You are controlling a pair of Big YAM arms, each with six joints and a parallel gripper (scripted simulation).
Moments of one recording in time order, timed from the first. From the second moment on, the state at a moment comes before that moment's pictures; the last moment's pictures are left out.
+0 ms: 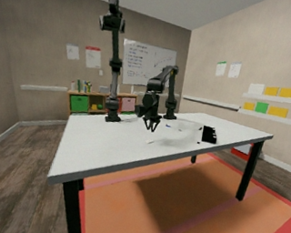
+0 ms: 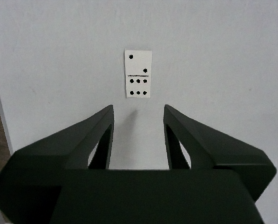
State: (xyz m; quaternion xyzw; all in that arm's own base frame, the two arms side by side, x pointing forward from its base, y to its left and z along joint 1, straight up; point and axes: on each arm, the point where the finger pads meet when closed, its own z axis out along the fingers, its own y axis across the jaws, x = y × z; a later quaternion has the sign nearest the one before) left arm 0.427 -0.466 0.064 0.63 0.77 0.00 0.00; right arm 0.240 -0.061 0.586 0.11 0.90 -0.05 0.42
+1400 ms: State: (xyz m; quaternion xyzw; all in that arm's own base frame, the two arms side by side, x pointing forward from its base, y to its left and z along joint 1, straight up) left arm 0.428 -0.467 0.008 0.63 0.77 0.00 0.01; right arm 0.240 -0.061 0.586 0.11 0.90 -0.05 0.42
